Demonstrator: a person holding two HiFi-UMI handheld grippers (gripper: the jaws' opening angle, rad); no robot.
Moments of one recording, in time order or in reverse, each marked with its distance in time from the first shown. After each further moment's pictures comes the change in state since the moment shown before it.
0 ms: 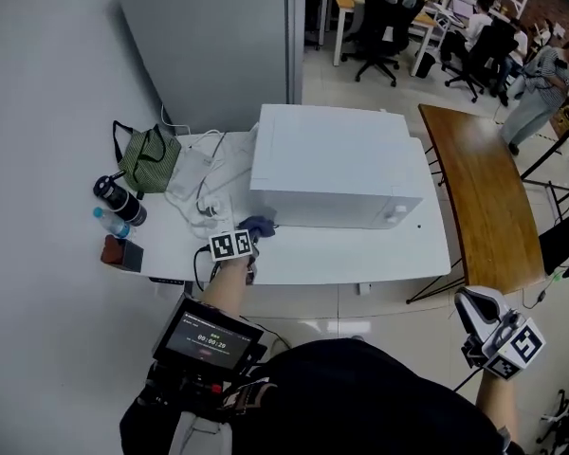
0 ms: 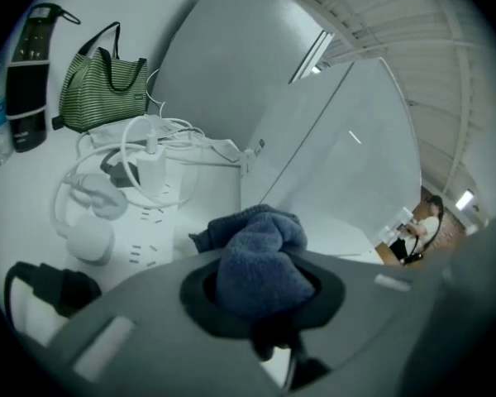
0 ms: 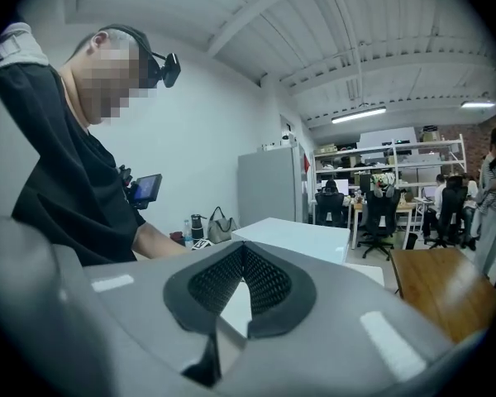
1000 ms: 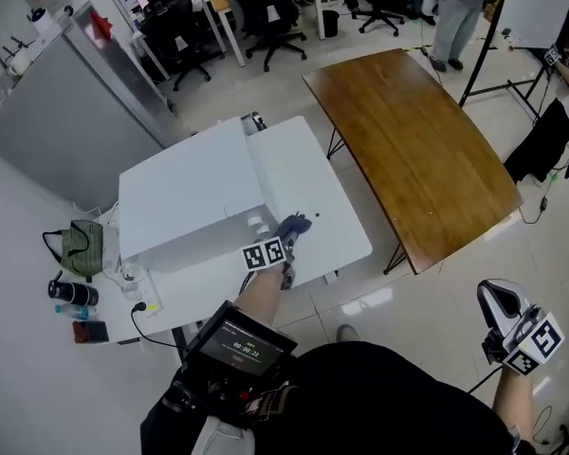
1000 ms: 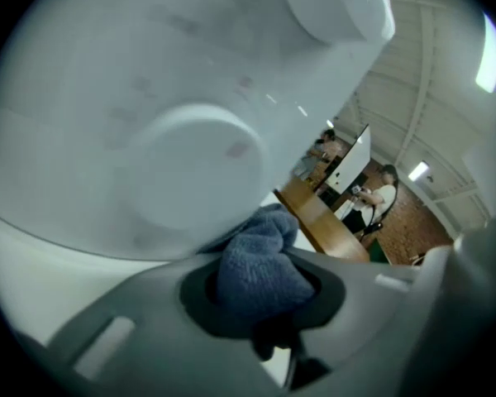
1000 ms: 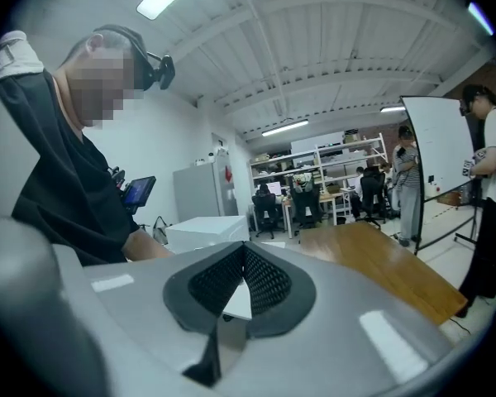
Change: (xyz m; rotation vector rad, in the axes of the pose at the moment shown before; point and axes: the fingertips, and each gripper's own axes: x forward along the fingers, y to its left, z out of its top) left arm 0.218 -0.382 -0.113 0.160 0.137 -0.286; right arm -0.290 -0.213 -0.090 0.148 -0.045 -0.364
